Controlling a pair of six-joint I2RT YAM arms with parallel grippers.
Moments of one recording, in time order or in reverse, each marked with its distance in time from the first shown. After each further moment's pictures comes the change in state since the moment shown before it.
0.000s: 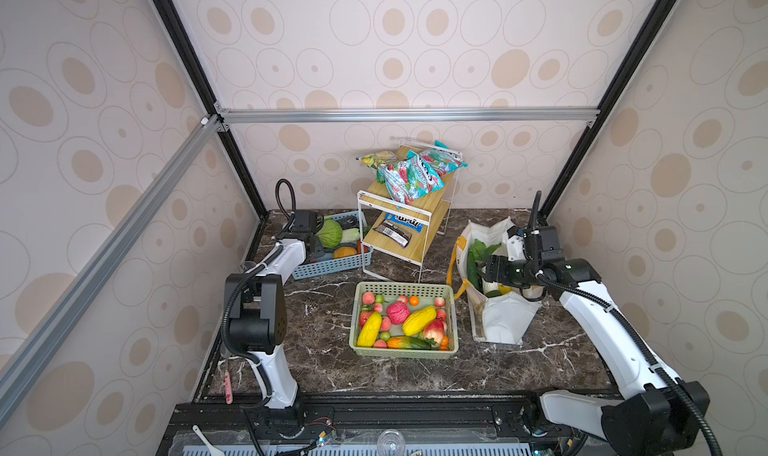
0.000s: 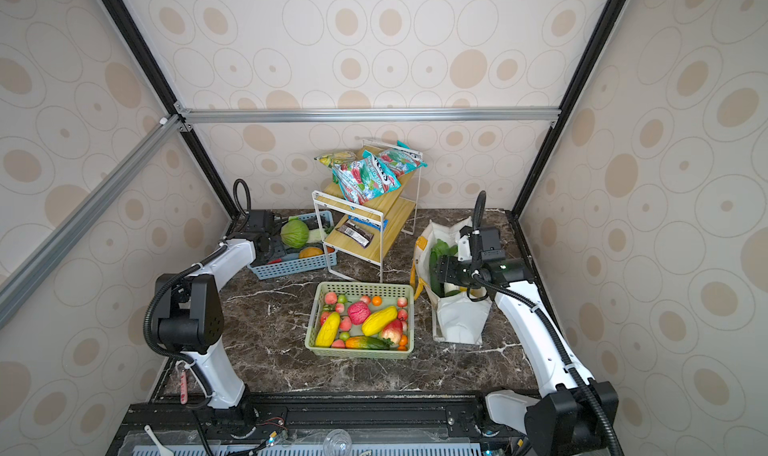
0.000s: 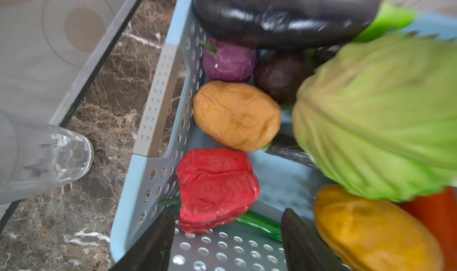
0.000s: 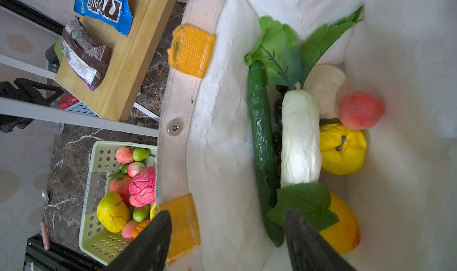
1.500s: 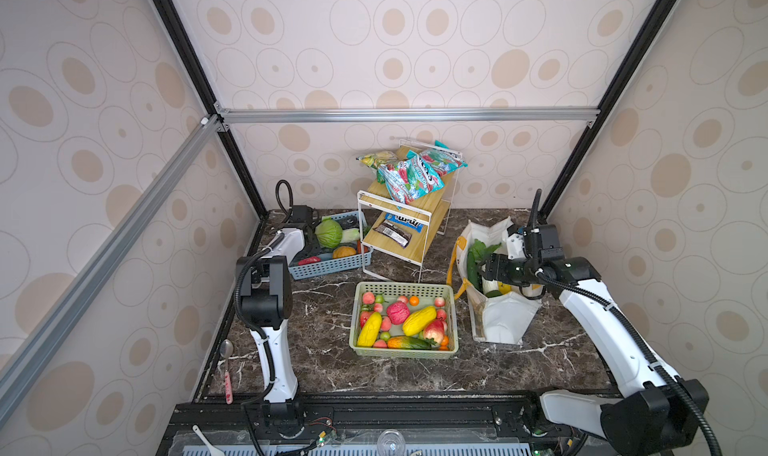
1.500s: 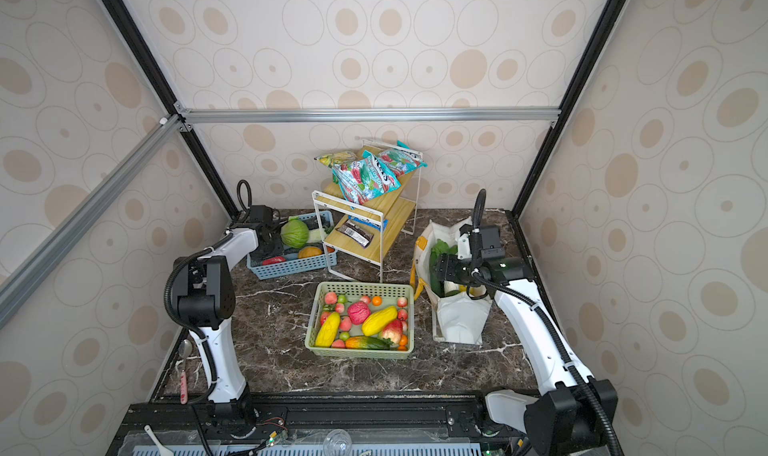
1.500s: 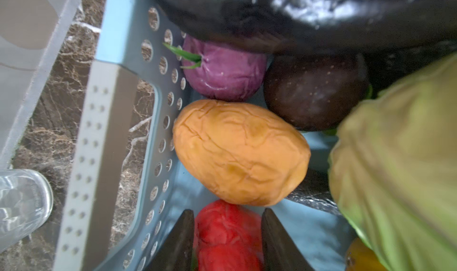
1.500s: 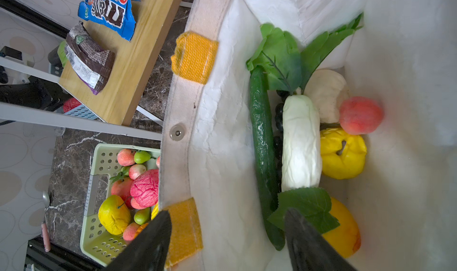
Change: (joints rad) left arm 0.056 0.212 0.225 -0.093 0.077 0.063; right arm 0.000 0.010 0.015 0.000 0.000 0.000
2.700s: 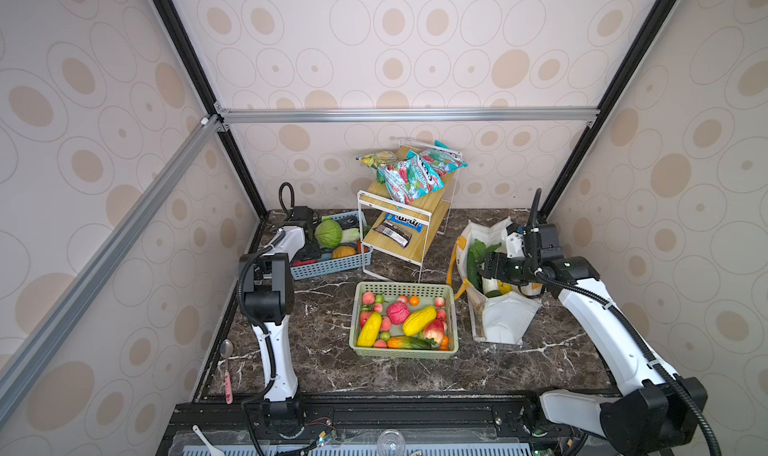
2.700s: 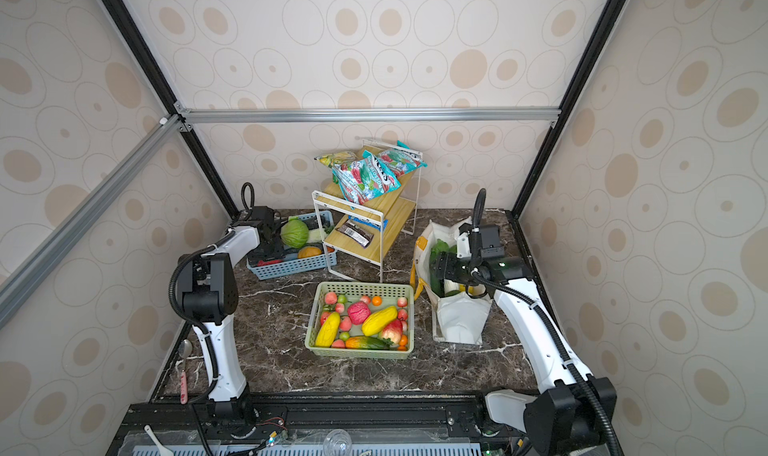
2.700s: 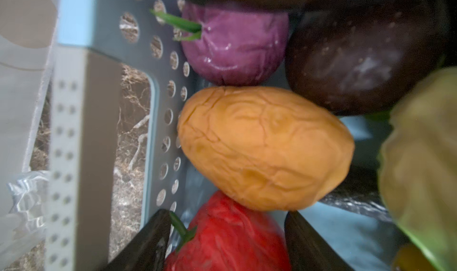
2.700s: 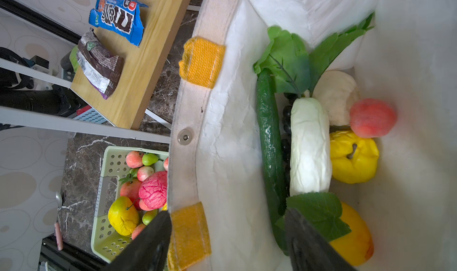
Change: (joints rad) left arm 0.000 0.087 0.082 -0.098 -0.016 0.081; right arm 0.000 0.011 0.000 0.022 -0.027 0.023
